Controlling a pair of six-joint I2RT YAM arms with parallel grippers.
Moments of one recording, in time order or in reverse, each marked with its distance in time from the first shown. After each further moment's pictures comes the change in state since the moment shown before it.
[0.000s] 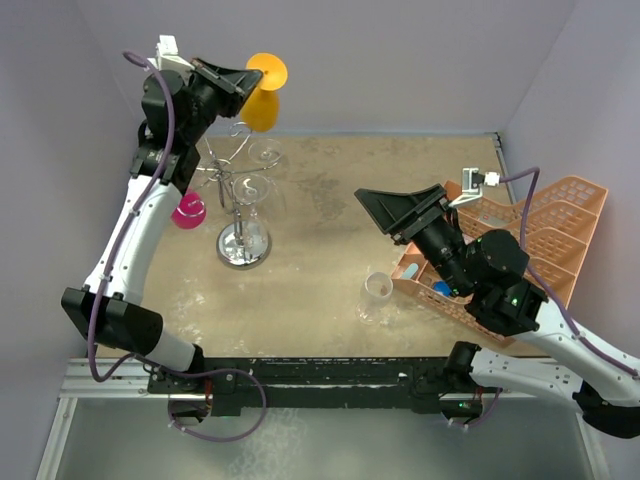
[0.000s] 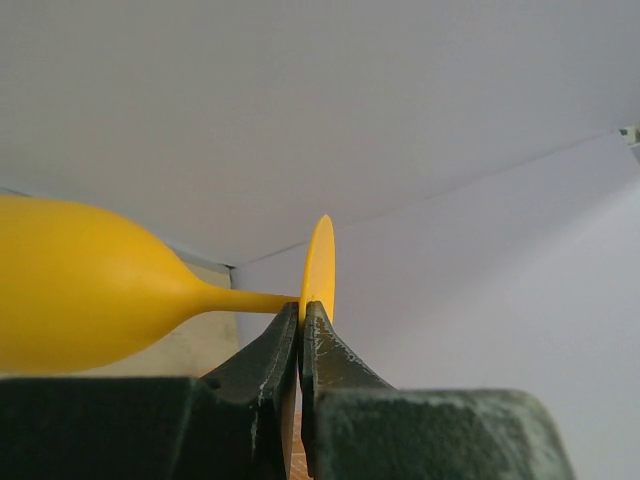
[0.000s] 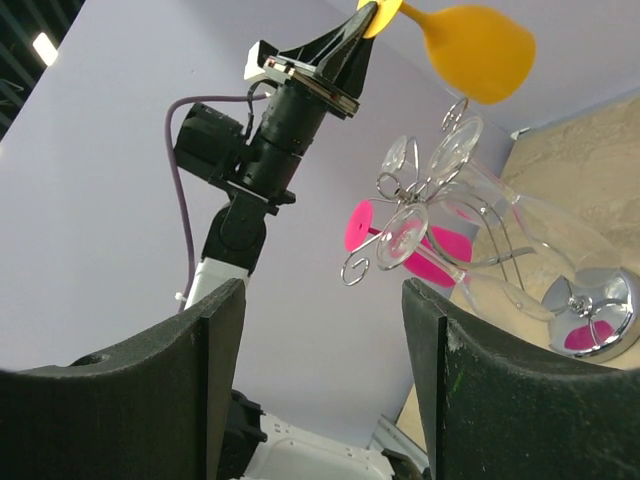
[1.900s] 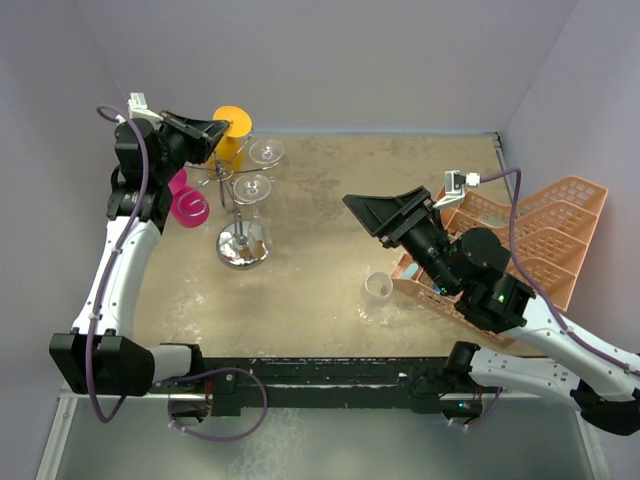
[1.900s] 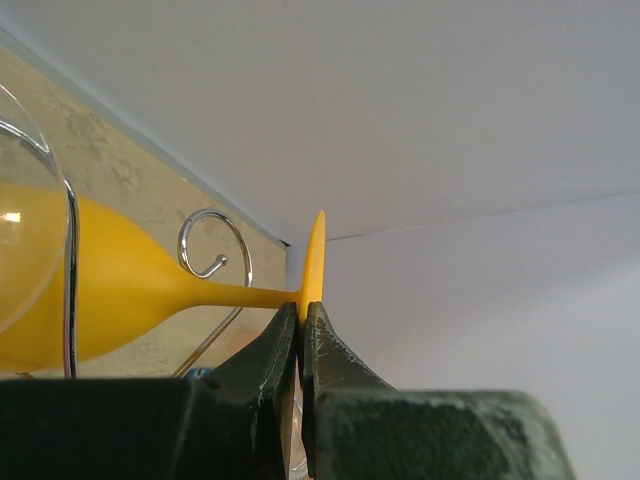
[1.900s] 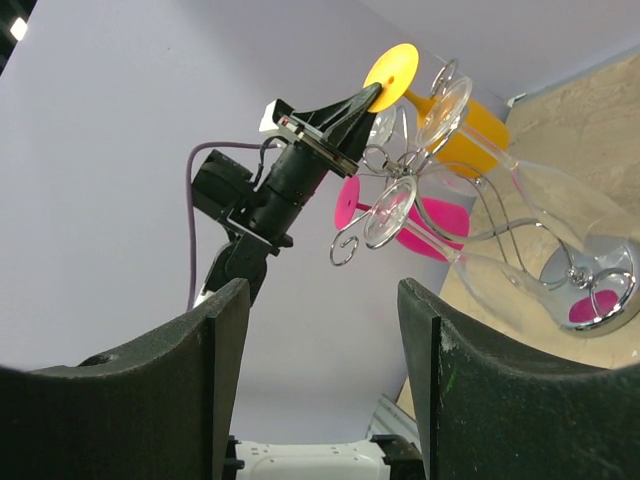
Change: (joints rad) left arm 0.214 -0.242 -0.399 -0.021 0.121 -0.056; right arm 0.000 0.034 -0.031 0.006 -0.024 0.052
